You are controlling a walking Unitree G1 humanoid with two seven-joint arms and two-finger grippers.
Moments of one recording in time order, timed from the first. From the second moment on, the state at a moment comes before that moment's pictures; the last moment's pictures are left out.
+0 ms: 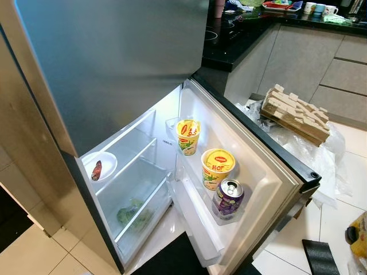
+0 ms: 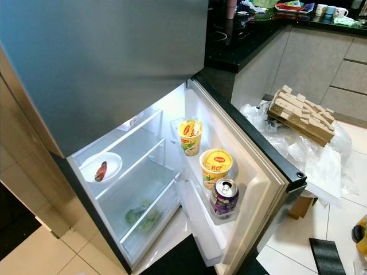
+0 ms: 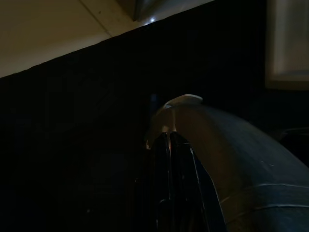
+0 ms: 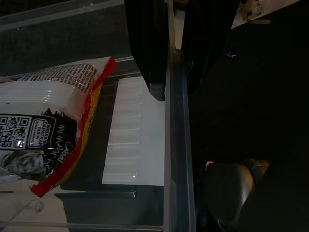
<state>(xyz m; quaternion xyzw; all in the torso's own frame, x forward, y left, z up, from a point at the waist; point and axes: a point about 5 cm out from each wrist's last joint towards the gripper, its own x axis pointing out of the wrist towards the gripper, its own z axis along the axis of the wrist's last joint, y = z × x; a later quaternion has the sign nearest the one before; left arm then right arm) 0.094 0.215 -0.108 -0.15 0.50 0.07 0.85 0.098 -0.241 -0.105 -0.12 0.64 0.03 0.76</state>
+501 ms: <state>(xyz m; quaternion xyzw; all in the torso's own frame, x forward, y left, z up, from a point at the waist) 0.096 0.214 -0.109 -0.11 0.52 0.06 0.84 0.100 -0.238 -0.106 -0.12 0.63 0.03 0.76</state>
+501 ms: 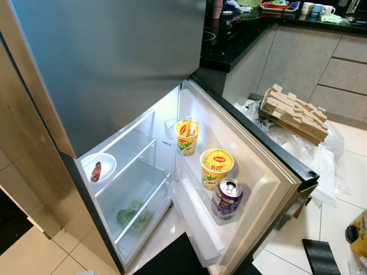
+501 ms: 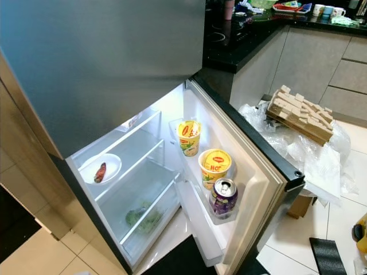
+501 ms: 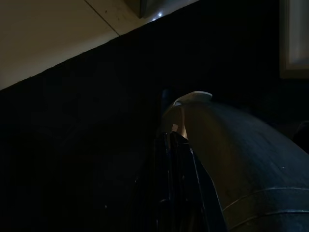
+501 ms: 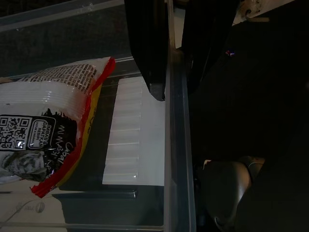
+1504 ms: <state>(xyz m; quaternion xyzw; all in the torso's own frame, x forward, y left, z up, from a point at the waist) 0.096 0.213 -0.109 -0.10 0.53 0.05 0.84 0.097 -0.238 -0.106 -0.12 0.64 0.03 0.76</state>
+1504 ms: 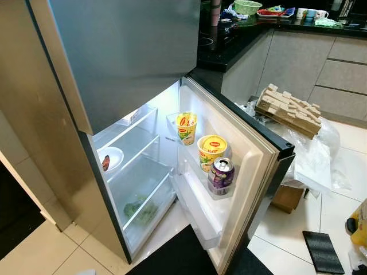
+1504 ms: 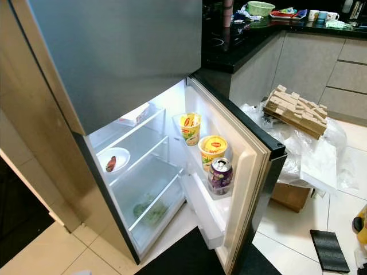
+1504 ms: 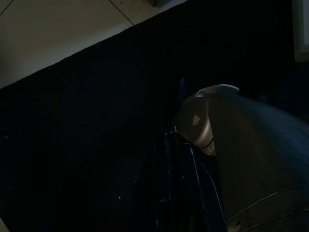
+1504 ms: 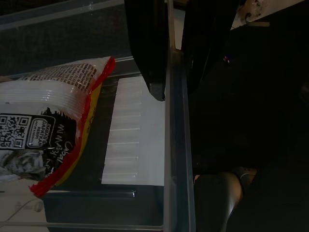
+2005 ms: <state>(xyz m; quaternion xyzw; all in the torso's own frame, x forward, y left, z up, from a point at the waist) 0.092 0.218 -0.109 -0.09 0.53 0.05 0.84 0.092 -0.240 -0.107 -0.12 0.64 0.03 0.76</state>
